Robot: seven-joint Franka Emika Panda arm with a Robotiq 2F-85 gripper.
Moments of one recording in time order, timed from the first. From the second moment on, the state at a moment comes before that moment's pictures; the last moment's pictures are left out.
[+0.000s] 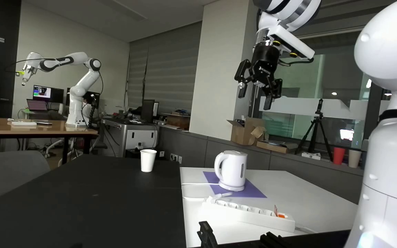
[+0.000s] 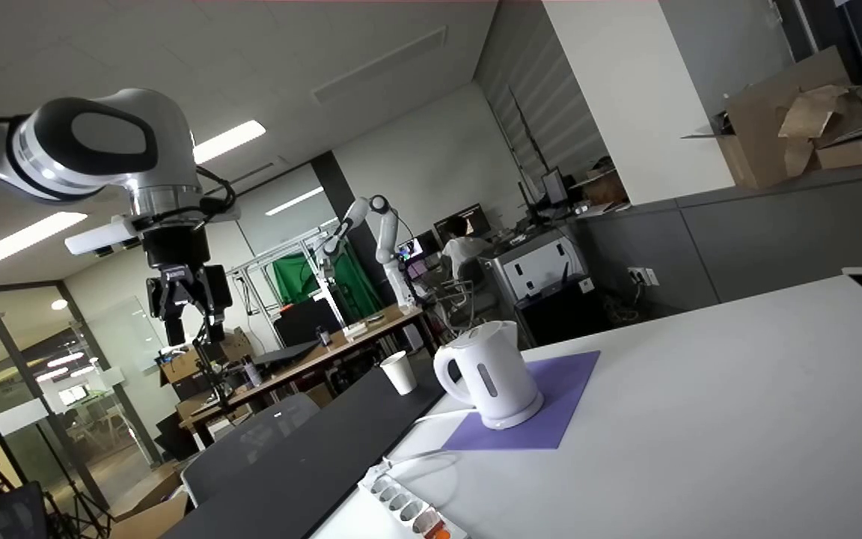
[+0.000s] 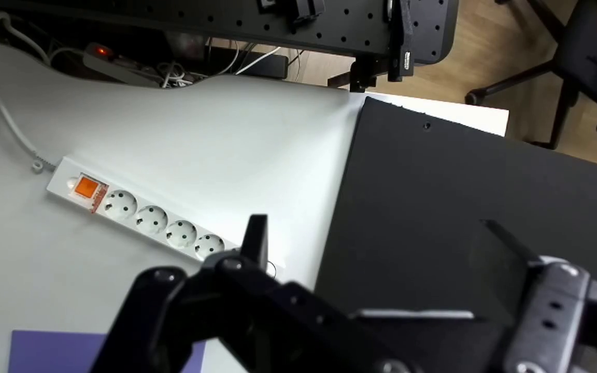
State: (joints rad) arm 0.15 -0.64 -0.04 -2.68 0.24 1.89 -0.08
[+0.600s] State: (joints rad) arm 0.10 -0.59 -0.05 -2.66 0.22 1.96 -0.15
